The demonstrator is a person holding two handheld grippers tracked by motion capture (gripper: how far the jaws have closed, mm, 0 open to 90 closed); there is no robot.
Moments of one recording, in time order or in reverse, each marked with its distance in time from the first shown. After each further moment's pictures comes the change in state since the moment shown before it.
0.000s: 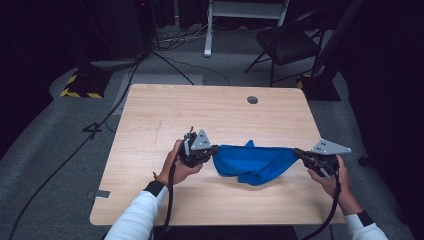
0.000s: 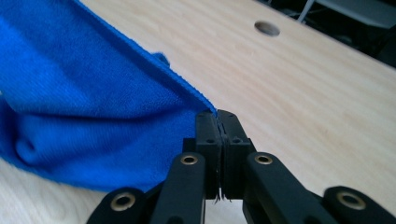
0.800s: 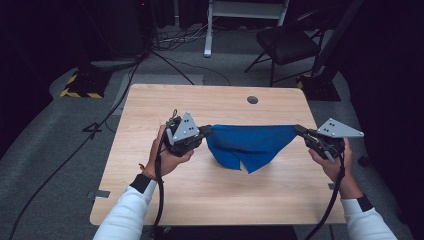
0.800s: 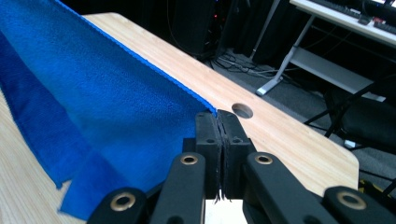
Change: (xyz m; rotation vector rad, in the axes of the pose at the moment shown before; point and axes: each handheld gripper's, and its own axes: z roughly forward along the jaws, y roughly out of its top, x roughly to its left) left arm 0.003 0.049 -0.075 -0.161 0.115 0.062; right arm -0.002 0.071 -0.025 -0.182 -0.049 -0.055
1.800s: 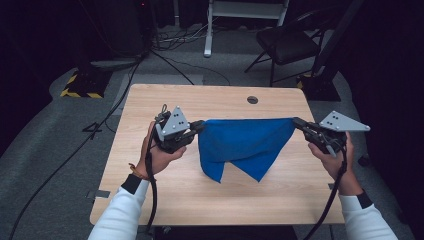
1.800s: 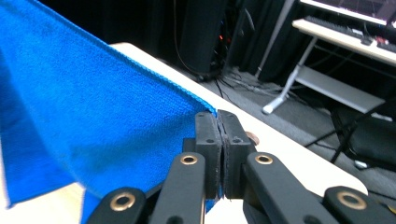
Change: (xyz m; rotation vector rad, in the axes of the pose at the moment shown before) left arm 0.019 -0.001 -0.006 0.024 0.010 -0.060; right arm 0.001 0.027 0.001 -0.049 0.020 0.026
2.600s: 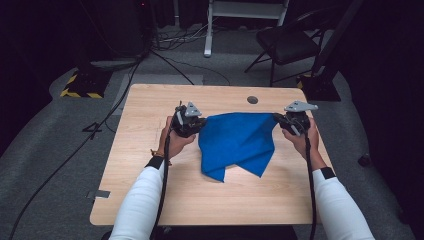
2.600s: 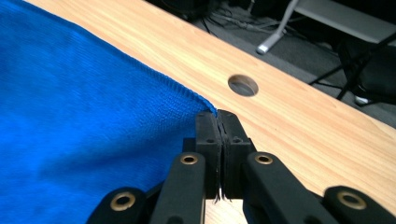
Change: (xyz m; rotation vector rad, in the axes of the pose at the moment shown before) left arm 0.058 -0.060 0.114 0.222 0.041 -0.150; right arm -0.029 -0.047 0.126 0.254 -0.060 0.061
